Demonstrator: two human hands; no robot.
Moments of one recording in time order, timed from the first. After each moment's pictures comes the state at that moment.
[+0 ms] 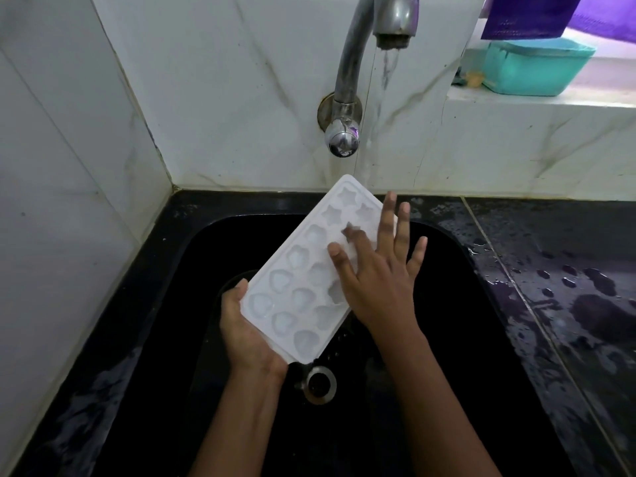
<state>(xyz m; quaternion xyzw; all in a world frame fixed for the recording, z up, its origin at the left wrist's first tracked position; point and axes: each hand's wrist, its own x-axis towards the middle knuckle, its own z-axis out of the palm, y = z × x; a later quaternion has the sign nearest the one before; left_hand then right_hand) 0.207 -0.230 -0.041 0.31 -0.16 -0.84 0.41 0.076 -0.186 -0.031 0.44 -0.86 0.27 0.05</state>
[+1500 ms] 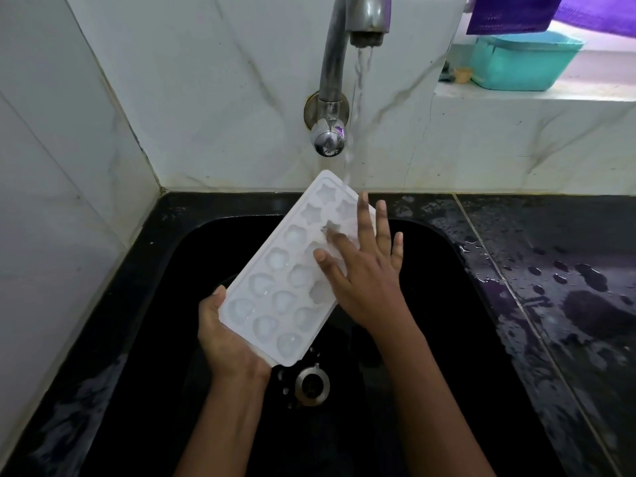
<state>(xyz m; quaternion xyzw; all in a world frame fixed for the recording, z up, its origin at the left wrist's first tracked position) 0.206 -0.230 -0.042 0.31 -0.18 -0.81 0.47 0.064 -0.183 -0.029 0.49 -0.82 0.29 0.01</state>
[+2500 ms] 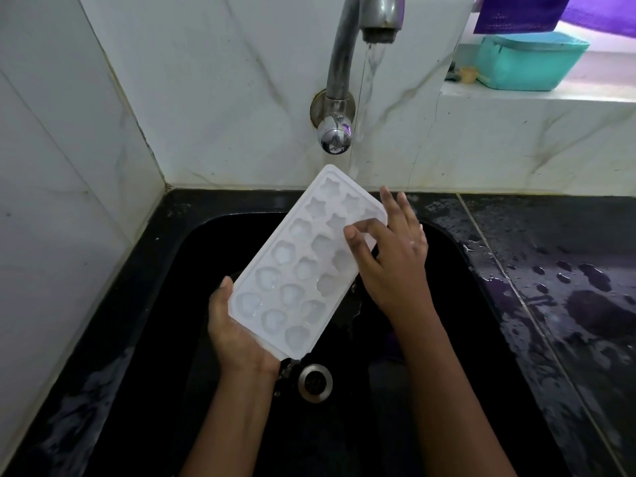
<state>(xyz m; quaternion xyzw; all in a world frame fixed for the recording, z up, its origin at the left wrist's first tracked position) 0.209 -0.226 -0.041 0.34 -0.18 -0.80 0.45 0.052 -0.176 -0.012 0.45 -0.80 0.40 0.00</state>
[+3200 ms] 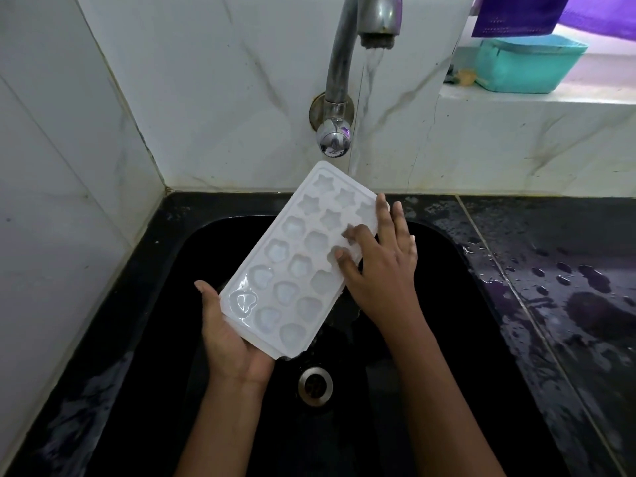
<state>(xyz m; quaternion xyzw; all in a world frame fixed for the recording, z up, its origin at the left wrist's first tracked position) 0.216 -0.235 -0.048 0.26 -0.16 -0.85 0.43 0.058 -0.180 -0.024 0.46 -0.83 0.32 0.01</state>
